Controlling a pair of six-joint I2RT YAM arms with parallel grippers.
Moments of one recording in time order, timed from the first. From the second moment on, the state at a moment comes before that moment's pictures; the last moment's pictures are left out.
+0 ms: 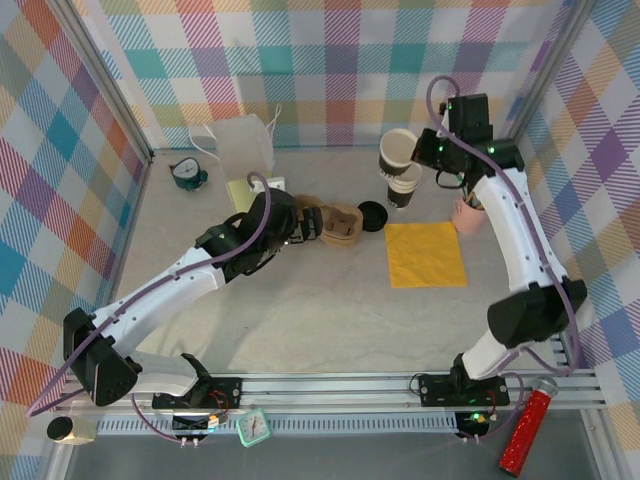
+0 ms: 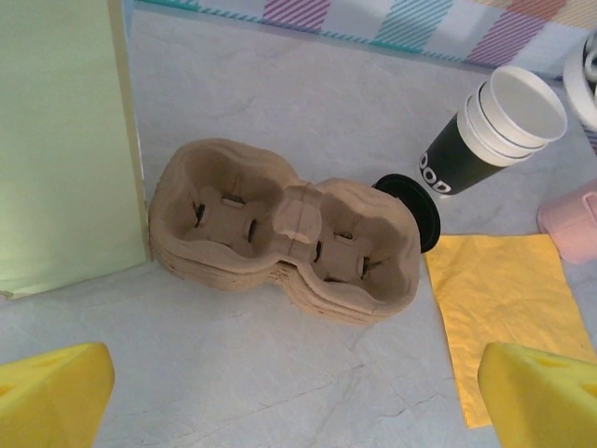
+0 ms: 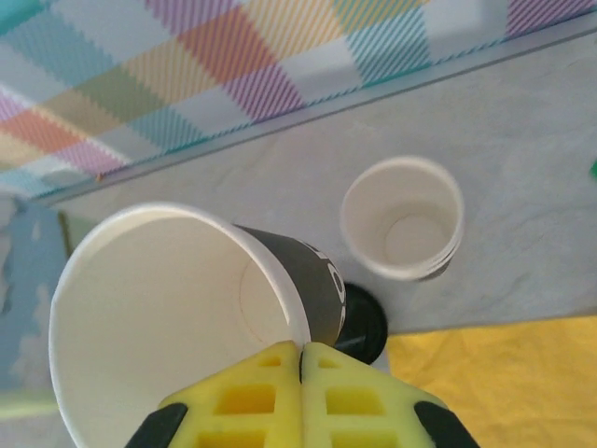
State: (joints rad) left arm -0.76 1.31 1.23 -0.58 -0.36 -0.64; right arm 0.24 1.58 1.80 -0.92 -0.09 0.45
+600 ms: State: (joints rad) left arm -0.76 1.24 1.21 -0.59 -0.39 -0.66; right arm 0.58 1.44 1.20 -0.80 -0.11 0.53
